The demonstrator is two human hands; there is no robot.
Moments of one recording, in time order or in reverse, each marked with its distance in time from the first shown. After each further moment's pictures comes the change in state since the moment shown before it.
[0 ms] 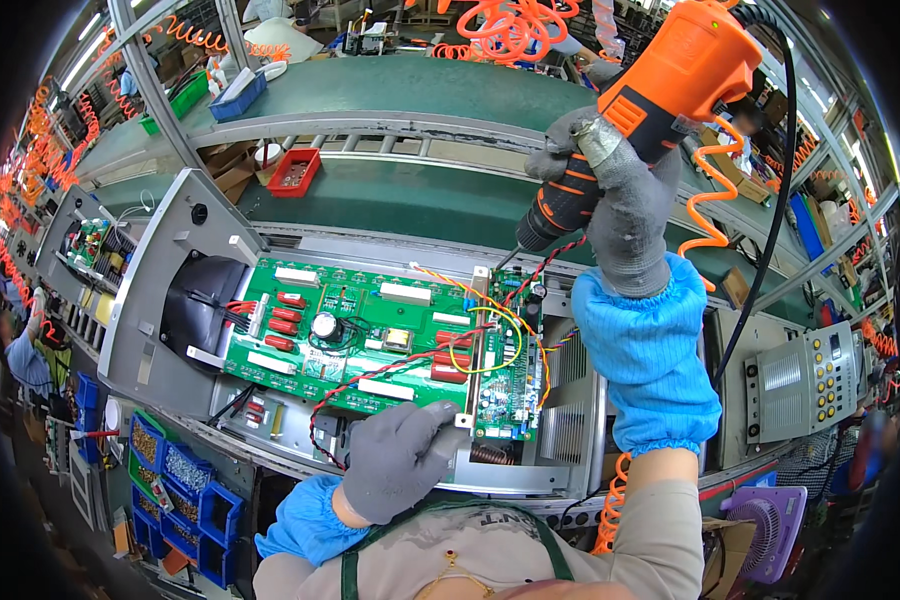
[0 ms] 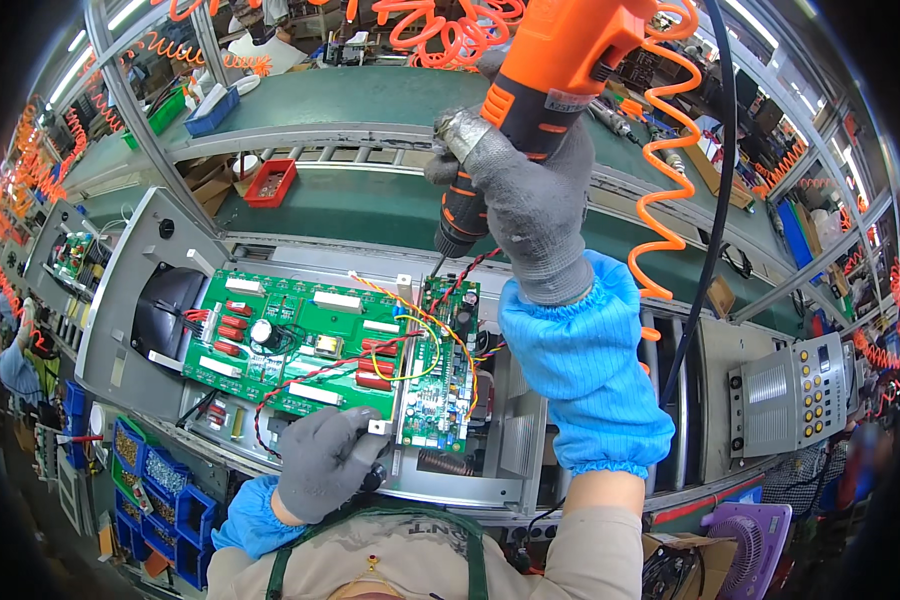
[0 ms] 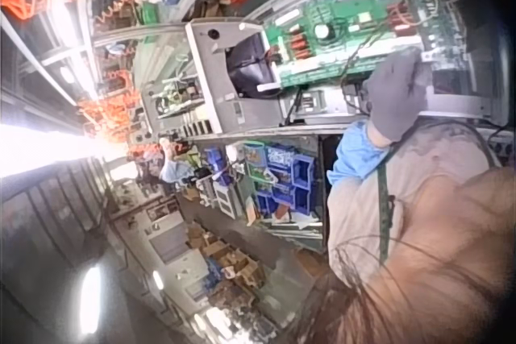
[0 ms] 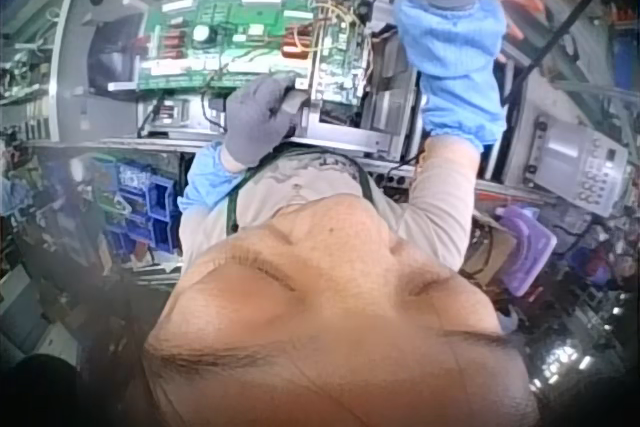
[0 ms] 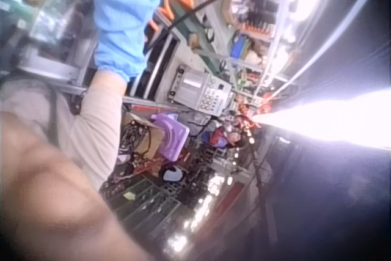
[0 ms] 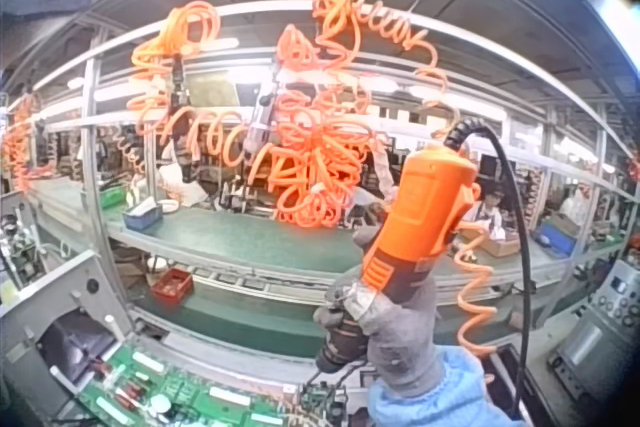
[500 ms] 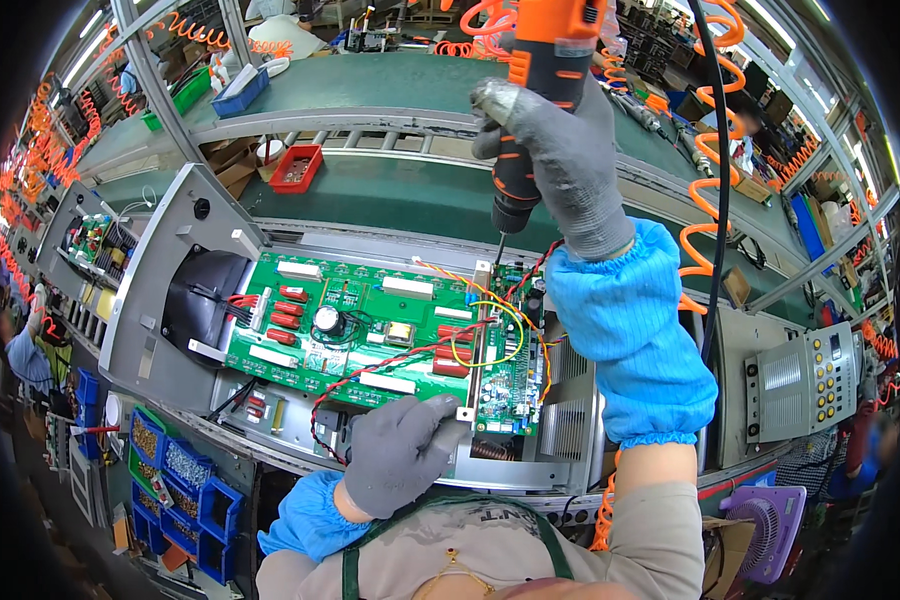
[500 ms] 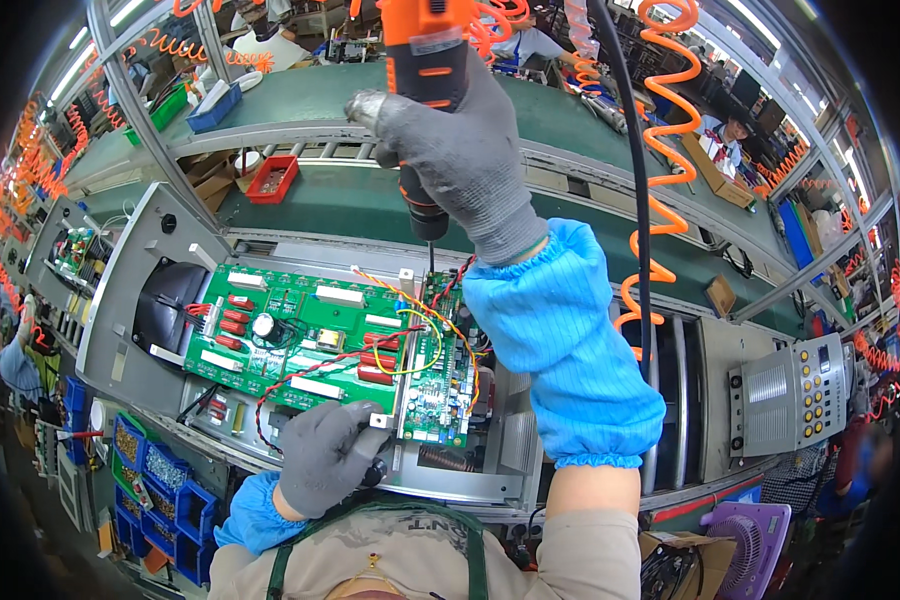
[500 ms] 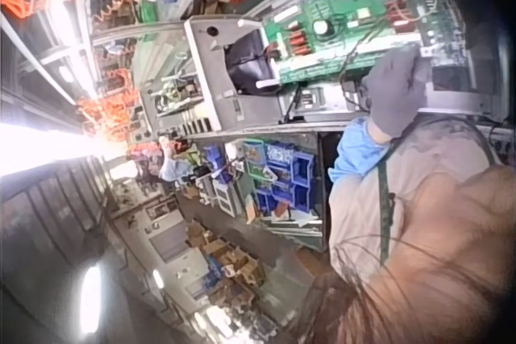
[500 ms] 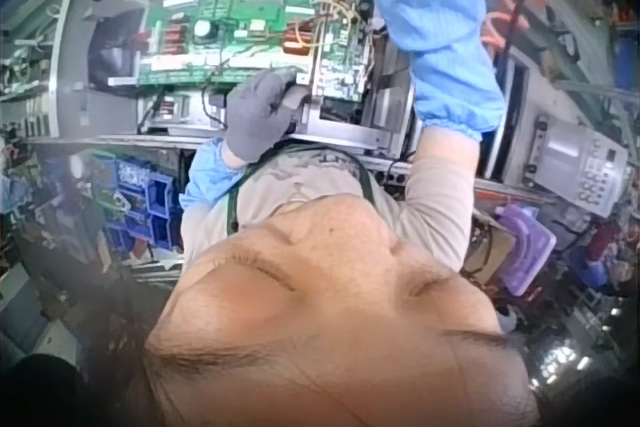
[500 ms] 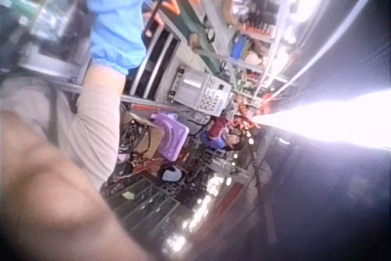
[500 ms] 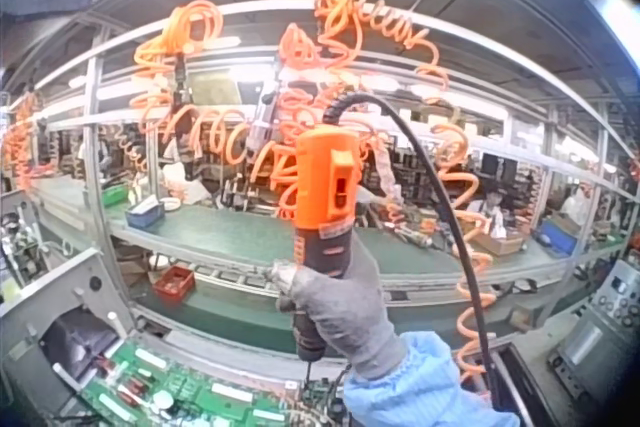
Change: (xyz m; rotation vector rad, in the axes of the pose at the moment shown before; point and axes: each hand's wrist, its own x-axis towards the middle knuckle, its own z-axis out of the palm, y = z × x) left_hand -0.001 0.002 0.001 -0.028 0.016 -0.014; right_hand 0.024 0.010 0.031 -0.299 -0.119 0.145
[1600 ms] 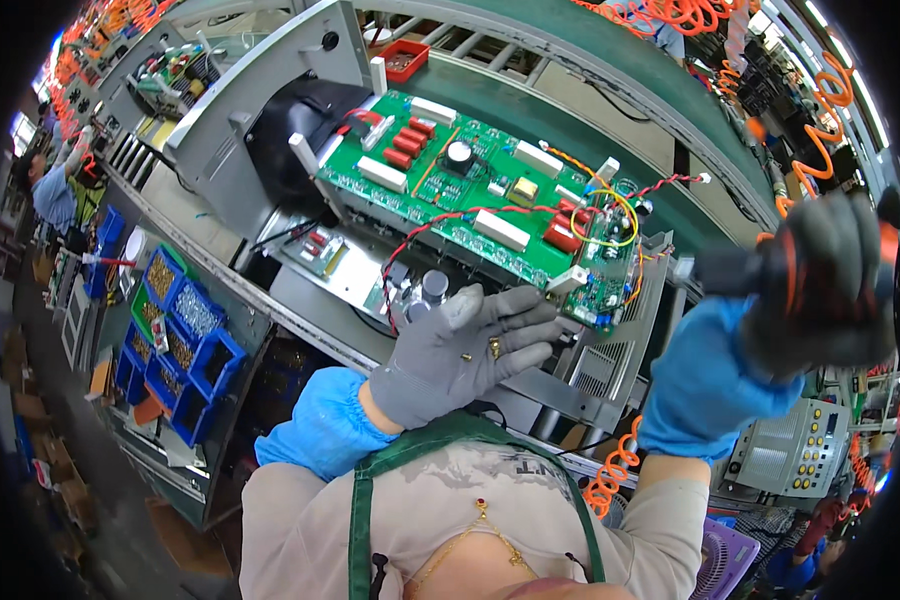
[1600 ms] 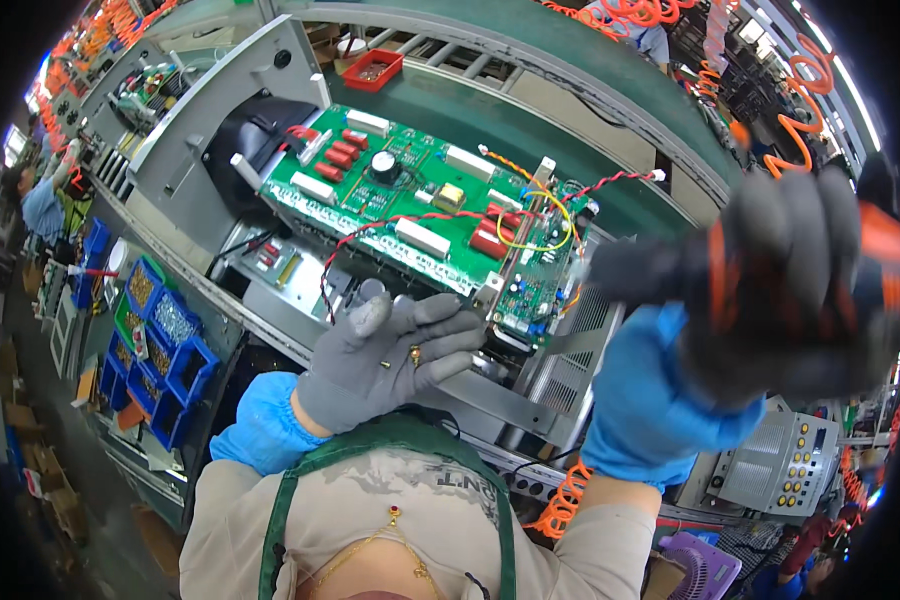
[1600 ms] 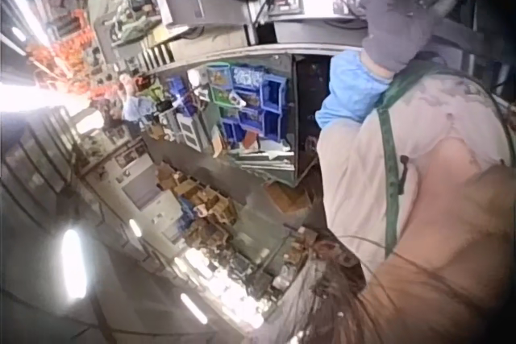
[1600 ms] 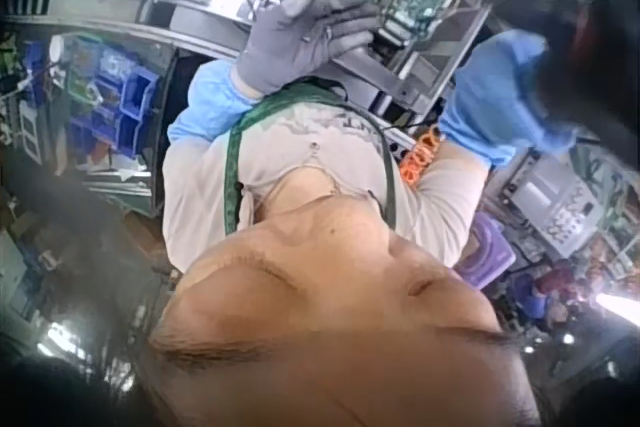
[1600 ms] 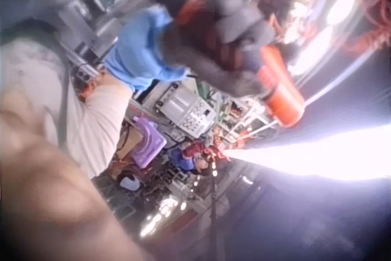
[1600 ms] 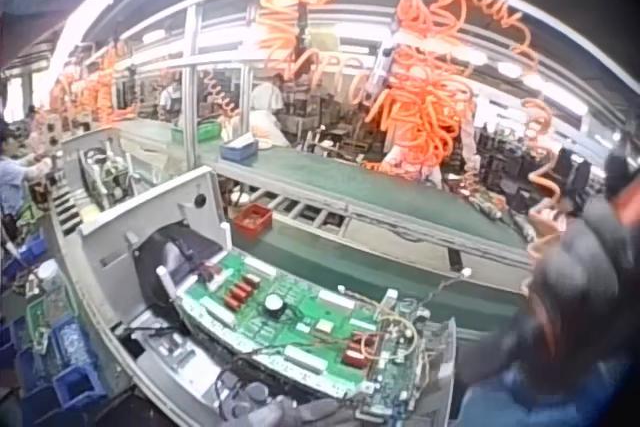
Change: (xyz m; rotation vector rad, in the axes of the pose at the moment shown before) left_hand -0.058 0.009 -0.008 -2.057 -0.066 -0.742; right_hand -0.116 -0.080 -0.046 0.671 -0.146 -0.252
